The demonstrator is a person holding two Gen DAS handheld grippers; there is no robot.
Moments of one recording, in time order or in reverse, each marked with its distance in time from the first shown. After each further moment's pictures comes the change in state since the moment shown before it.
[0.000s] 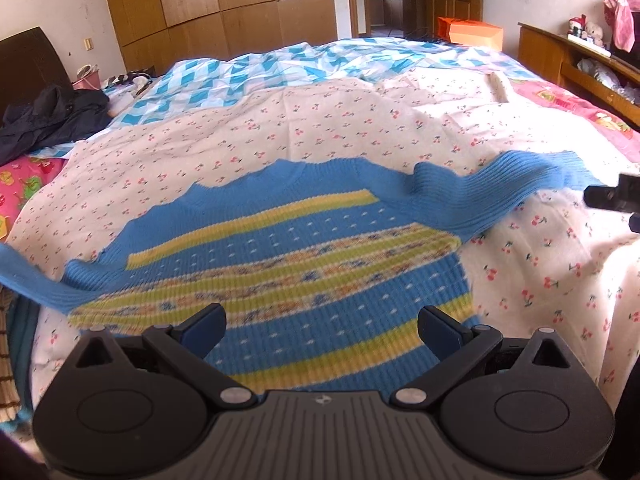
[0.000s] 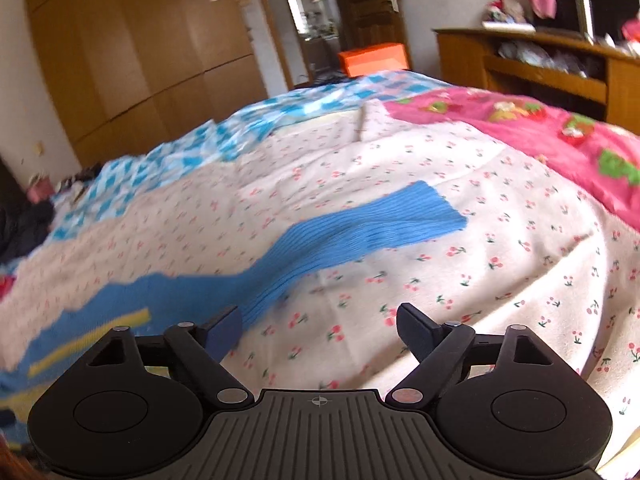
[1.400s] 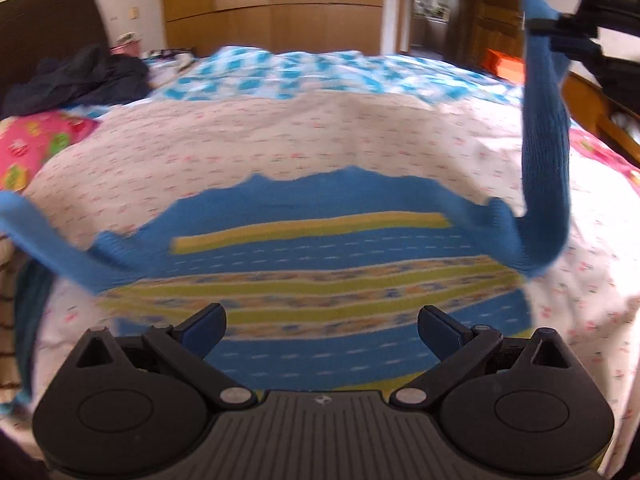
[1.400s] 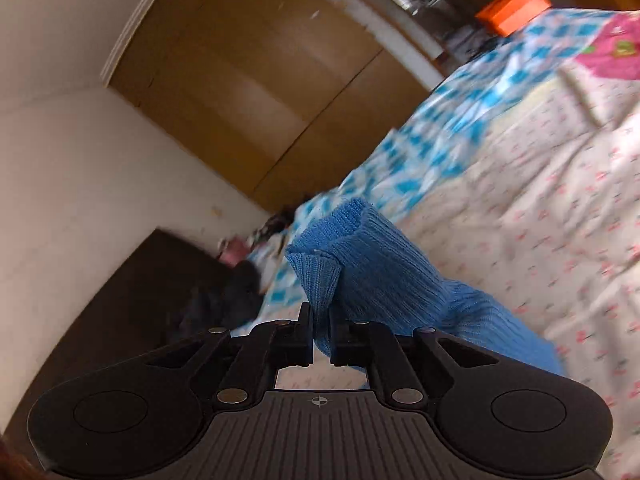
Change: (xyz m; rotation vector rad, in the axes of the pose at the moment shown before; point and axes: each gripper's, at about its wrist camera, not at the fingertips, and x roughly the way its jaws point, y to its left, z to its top) left arm 0.006 0.089 -0.014 -0.183 -0.032 0.047; right arm 0.034 0.204 0.042 0.048 0.151 0.677
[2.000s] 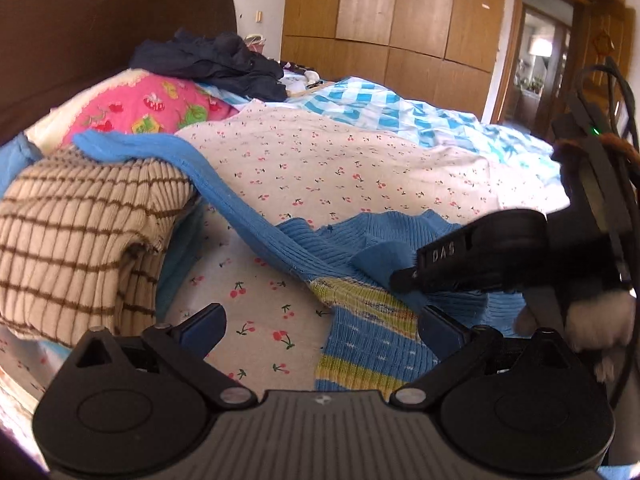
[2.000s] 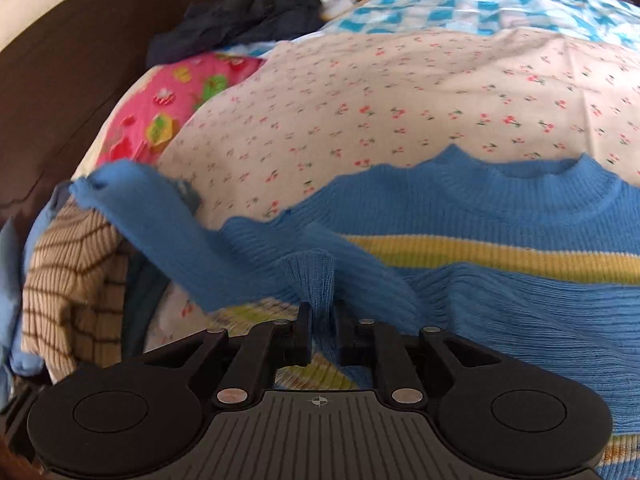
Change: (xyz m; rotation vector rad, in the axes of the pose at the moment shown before) left arm -0.026 0.124 -0.033 -0.268 -0.128 0.136; right arm 0.166 0.084 -0.186 -0.480 0.588 -0.084
